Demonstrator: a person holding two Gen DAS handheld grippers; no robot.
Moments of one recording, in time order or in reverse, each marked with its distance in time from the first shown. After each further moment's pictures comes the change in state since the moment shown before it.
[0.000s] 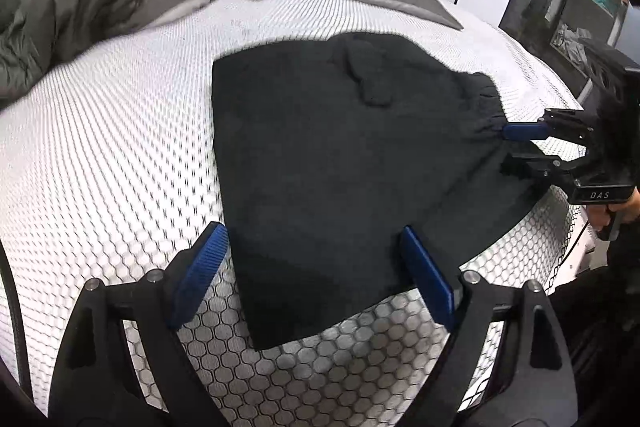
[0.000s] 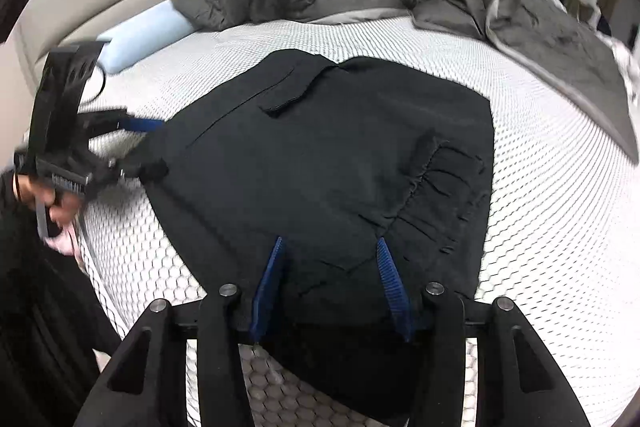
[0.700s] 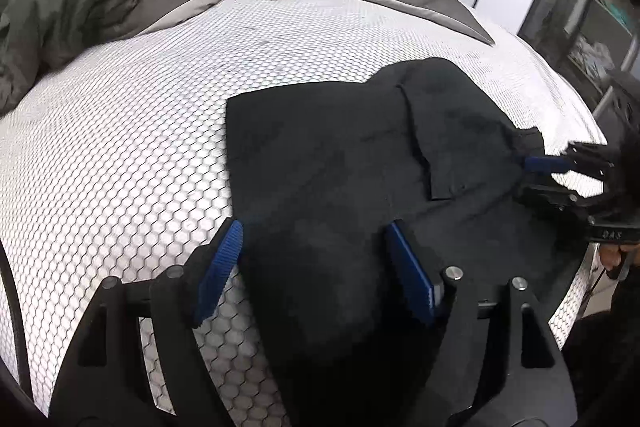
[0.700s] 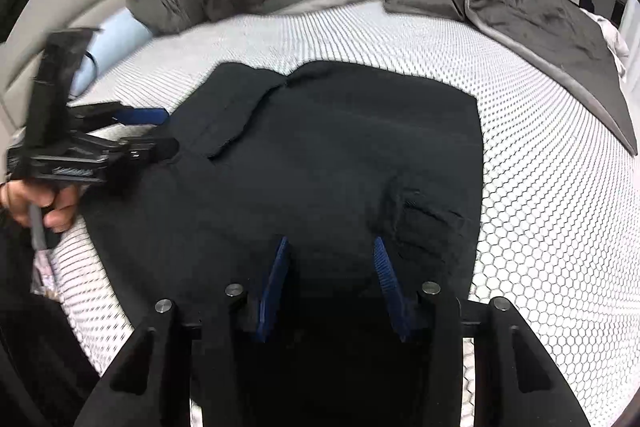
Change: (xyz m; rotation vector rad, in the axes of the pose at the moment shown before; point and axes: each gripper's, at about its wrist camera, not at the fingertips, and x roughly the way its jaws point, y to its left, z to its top) left arm 0.045 0.033 0.053 -0.074 0.052 0.022; right arm 0.033 -0.030 0.046 0.094 0.047 -0.044
